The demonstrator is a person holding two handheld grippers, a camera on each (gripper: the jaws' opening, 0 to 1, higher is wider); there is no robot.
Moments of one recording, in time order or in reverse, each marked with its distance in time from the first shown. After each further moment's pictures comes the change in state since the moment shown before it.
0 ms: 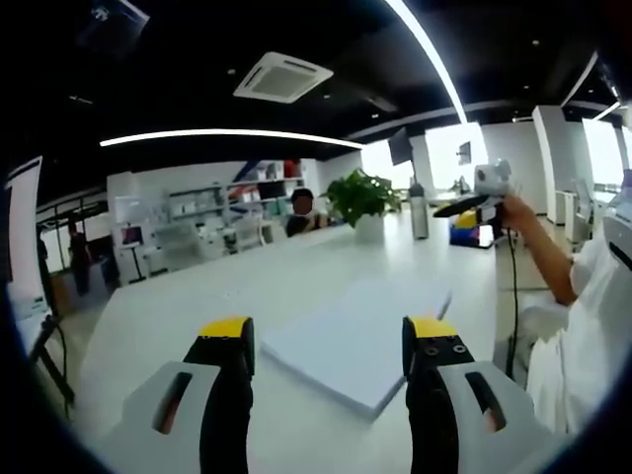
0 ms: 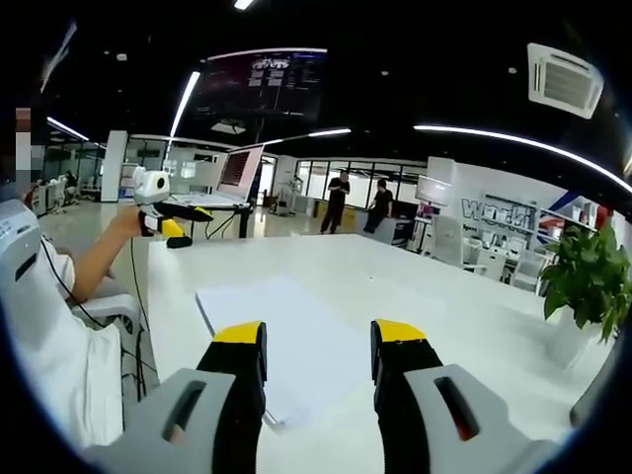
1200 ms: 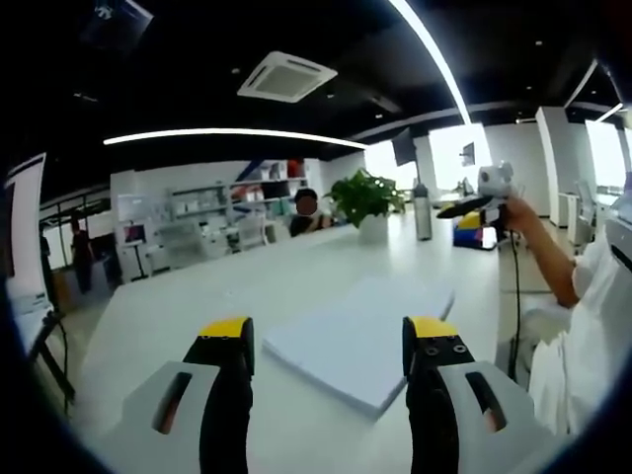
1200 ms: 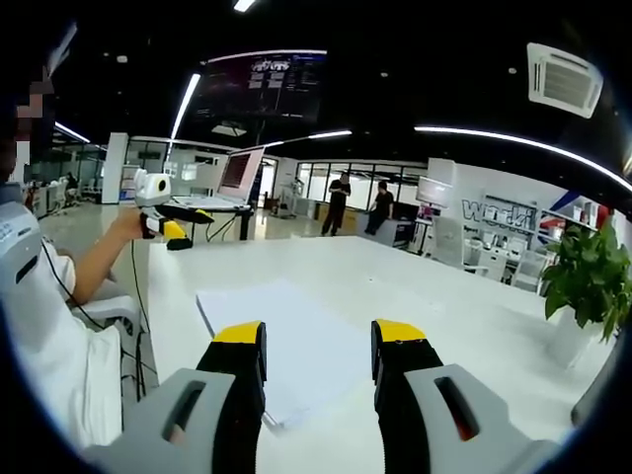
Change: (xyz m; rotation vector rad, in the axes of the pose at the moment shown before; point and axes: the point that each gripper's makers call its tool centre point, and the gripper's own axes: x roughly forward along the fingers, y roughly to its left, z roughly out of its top) left arm -0.001 0.005 -0.001 -0.015 -0.006 0.010; right arm 0.001 -0.002 0.002 0.007 -0.015 -0.004
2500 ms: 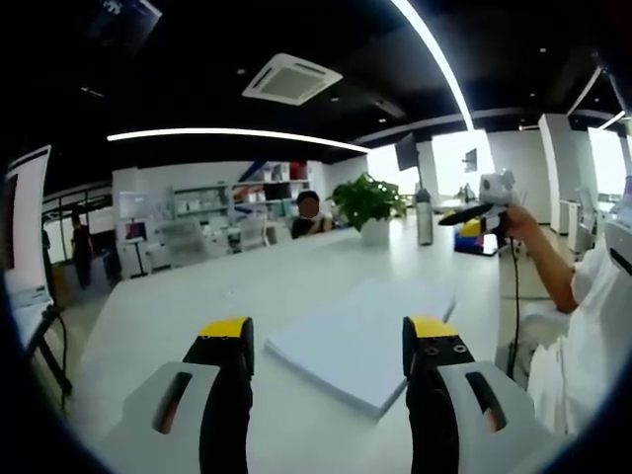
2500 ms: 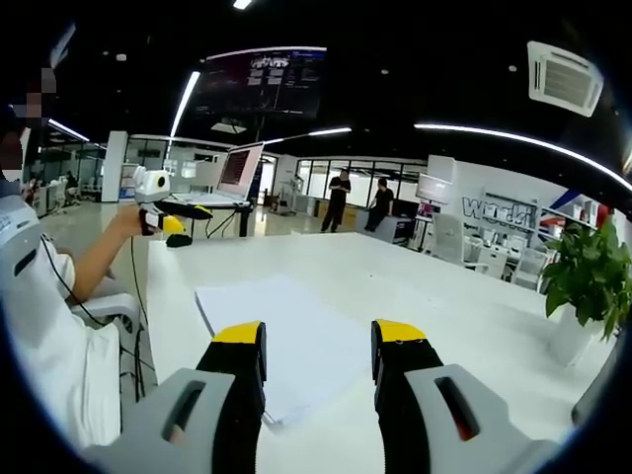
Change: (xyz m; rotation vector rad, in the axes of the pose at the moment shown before) left arm -0.003 0.007 -0.001 -0.021 -0.009 0.003; right arm 0.004 -0.002 -0.007 0.002 0.021 -0.001
